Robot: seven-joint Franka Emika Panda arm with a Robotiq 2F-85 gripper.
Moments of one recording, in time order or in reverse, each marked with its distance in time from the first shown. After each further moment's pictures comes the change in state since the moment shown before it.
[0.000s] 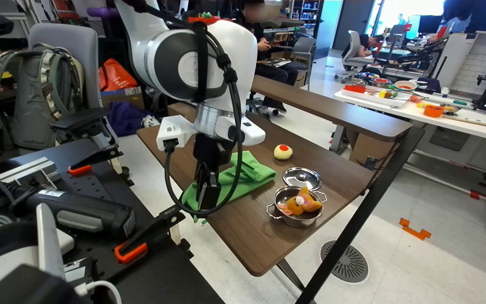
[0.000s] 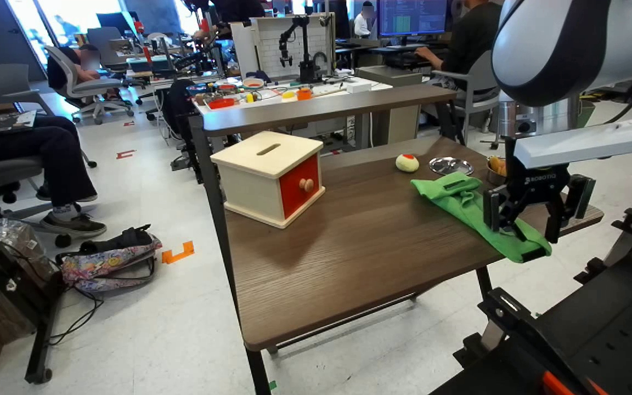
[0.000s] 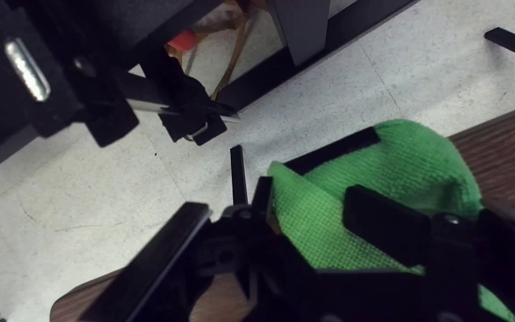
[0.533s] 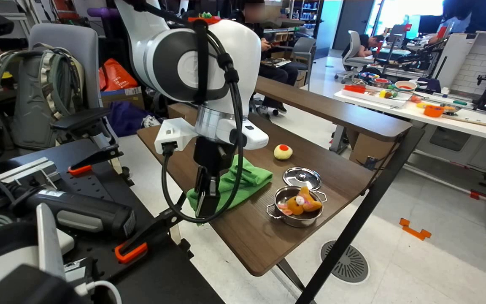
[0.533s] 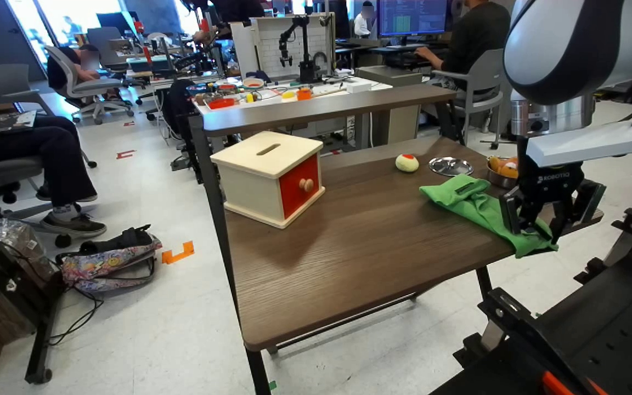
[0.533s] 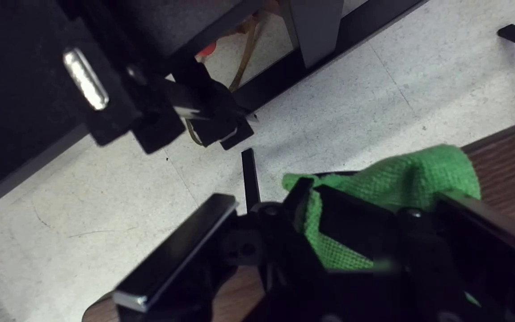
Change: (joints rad) arm 0.000 -0.008 -0.026 -0.016 -0.002 -0.005 0.000
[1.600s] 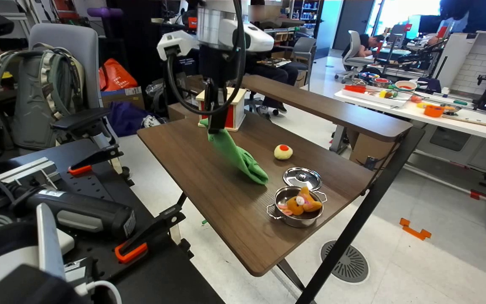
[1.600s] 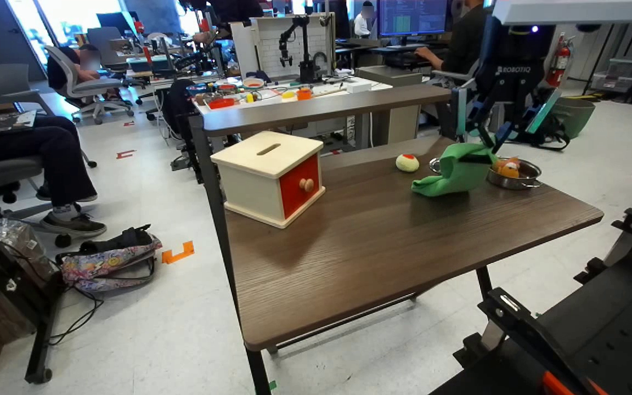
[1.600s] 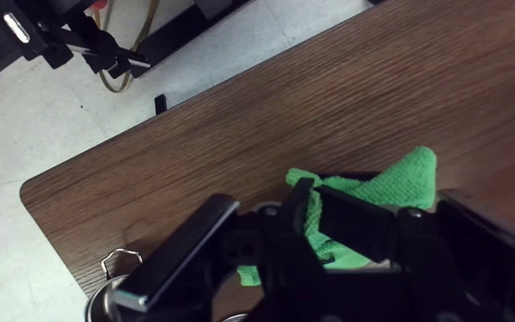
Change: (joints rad) arm -0.022 -0.309 0.111 -0.006 0.087 -0.081 -0.011
